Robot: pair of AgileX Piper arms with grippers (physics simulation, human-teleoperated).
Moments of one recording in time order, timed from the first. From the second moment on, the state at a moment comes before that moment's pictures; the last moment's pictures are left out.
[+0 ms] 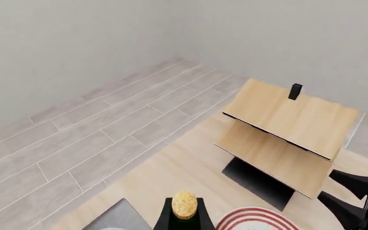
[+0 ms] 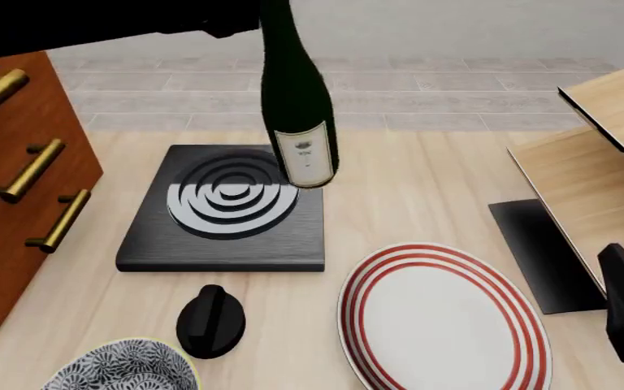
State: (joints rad) left arm -0.77 1.15 -1.18 0.21 0.08; right arm 0.01 0.00 0.00 -0.01 0.01
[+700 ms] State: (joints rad) left arm -0.62 1.01 -1.26 0.45 0.14; right arm 0.01 0.00 -0.01 -0.02 0.01
